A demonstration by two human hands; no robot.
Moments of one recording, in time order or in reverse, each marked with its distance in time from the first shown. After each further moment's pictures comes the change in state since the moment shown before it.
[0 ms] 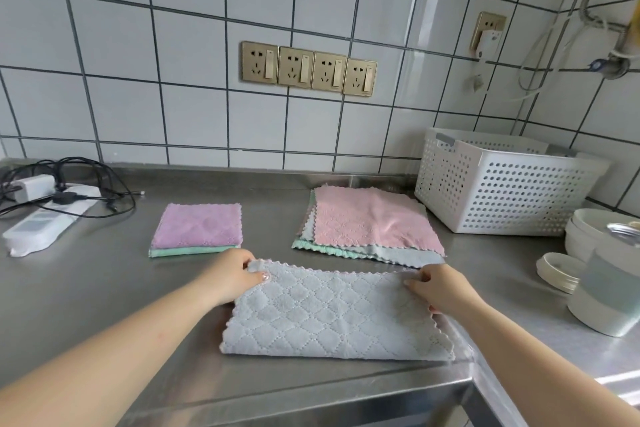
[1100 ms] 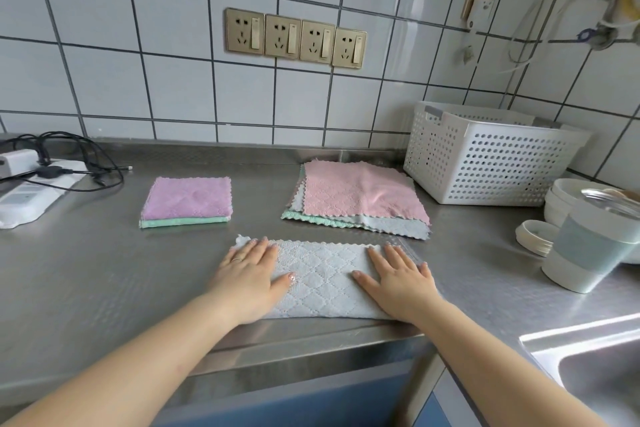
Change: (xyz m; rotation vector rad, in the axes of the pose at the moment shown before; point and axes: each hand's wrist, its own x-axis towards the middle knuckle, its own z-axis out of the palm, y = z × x) left_hand -0.049 0.022 0.045 0.562 -0.159 0.144; right_hand -0.047 -0.012 0.045 -0.440 -0.116 -0.196
